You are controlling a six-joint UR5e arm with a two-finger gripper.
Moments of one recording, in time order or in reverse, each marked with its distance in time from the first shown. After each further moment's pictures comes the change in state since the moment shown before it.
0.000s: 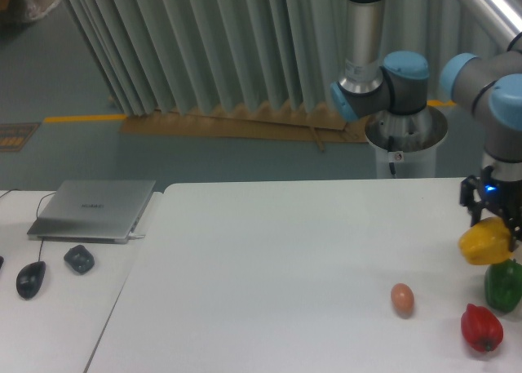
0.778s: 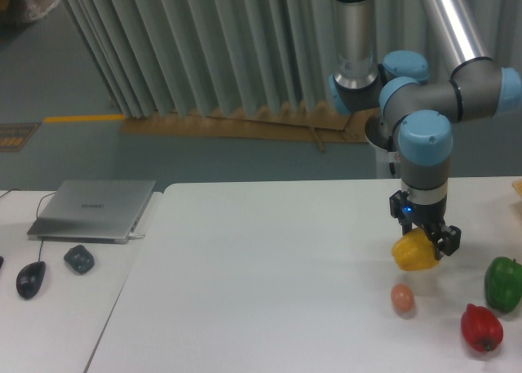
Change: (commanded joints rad) arm -0.112 -0.026 -0.046 -0.006 0.055 -0.058
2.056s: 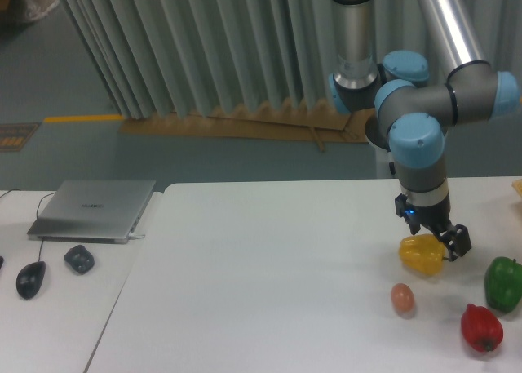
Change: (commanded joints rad) arm -0.002 0.005 0.115 -0.002 0.072 0.011
